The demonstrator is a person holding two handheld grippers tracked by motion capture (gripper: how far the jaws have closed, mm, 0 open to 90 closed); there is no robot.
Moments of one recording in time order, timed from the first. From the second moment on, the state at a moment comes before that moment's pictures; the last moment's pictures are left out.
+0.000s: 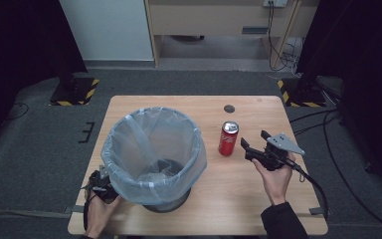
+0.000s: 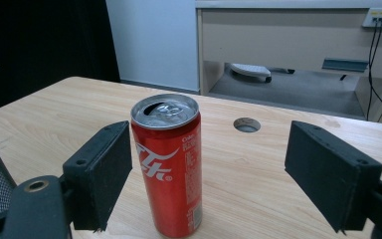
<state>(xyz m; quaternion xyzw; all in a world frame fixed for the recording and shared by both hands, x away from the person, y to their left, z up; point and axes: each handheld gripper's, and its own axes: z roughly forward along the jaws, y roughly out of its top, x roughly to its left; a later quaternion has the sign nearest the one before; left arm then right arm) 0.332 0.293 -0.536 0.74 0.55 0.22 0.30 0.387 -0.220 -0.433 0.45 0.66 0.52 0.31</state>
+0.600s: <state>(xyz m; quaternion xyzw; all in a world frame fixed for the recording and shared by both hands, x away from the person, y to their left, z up) 0.332 0.293 -0.536 0.74 0.55 0.22 0.30 0.415 -0.190 -0.447 0.44 0.67 0.52 0.29</state>
